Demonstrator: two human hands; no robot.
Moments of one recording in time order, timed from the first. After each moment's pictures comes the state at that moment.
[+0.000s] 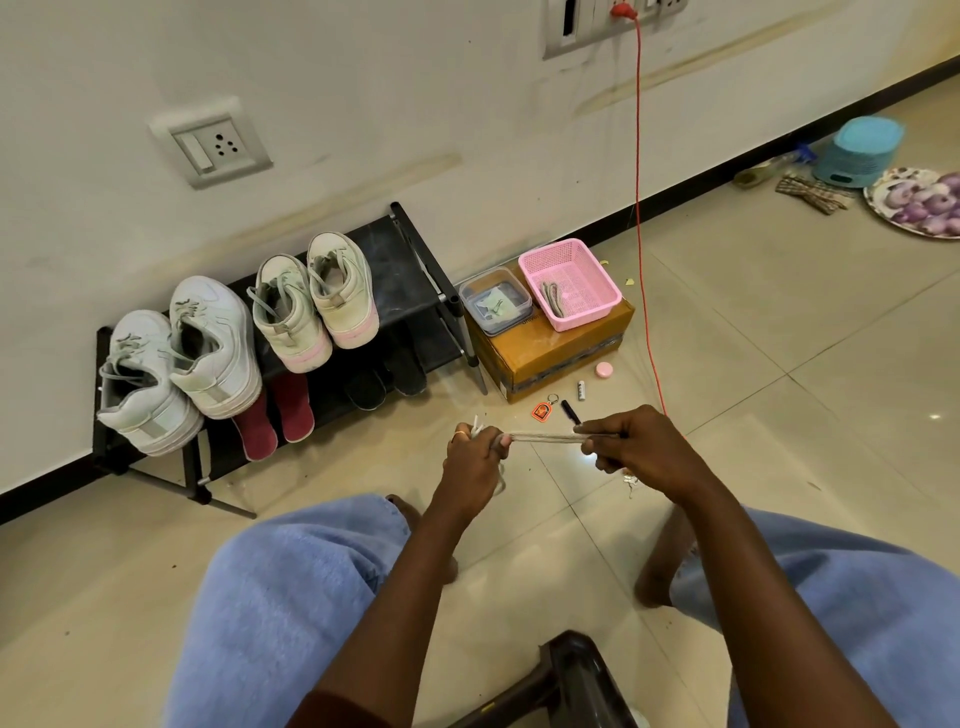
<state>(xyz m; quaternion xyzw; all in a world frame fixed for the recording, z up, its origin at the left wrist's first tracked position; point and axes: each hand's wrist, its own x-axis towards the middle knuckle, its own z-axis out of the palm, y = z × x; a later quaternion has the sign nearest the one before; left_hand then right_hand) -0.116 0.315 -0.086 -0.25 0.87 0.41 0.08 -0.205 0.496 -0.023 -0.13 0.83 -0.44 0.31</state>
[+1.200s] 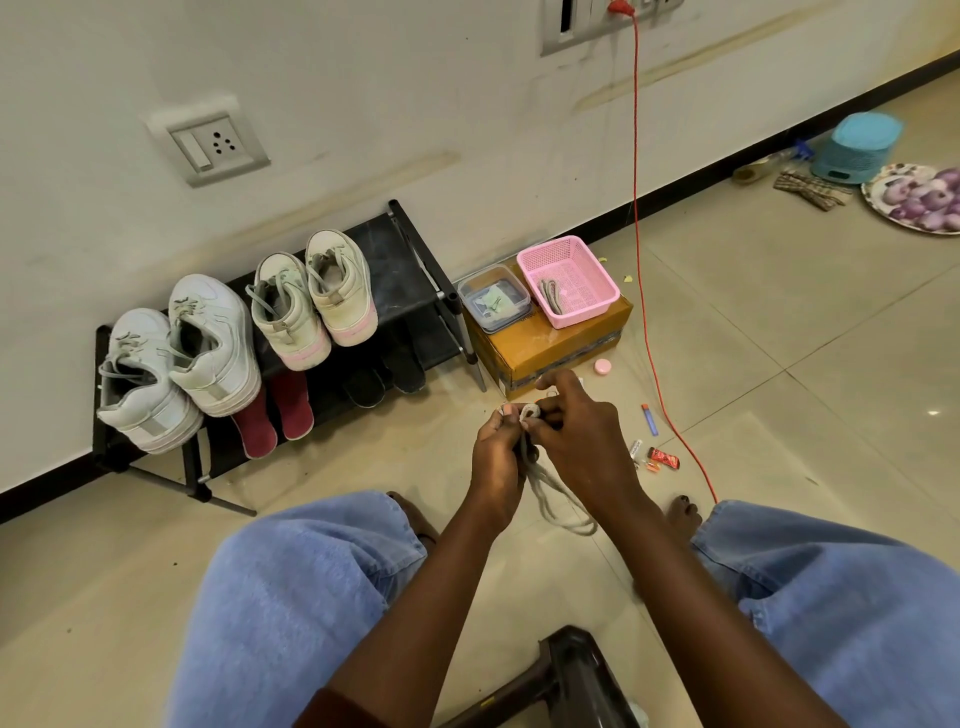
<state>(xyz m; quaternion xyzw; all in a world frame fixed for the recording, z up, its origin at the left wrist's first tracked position) -0.125 0.360 -0.046 -0.31 0.49 0.81 -0.06 -0.164 0.440 -0.003 -0.18 0.87 -0.44 0.13</state>
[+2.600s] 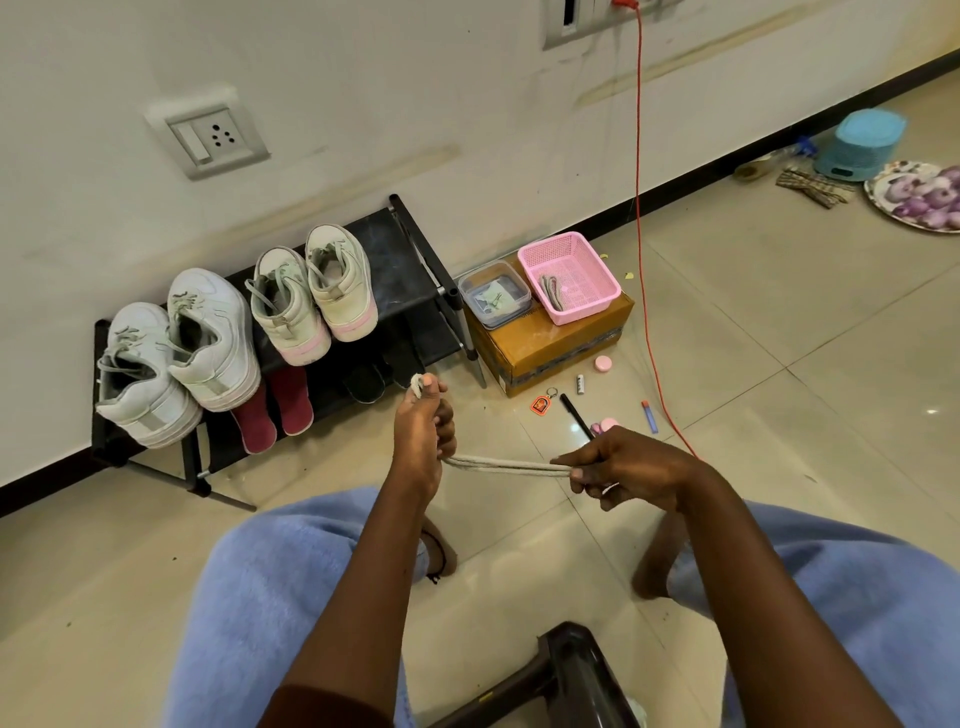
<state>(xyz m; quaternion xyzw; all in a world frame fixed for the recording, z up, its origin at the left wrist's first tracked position) -0.115 0.287 -0.039 -0.37 0.50 0.78 -0.12 -0.199 0.496 -0.027 -0.12 0.70 -0.45 0.54</state>
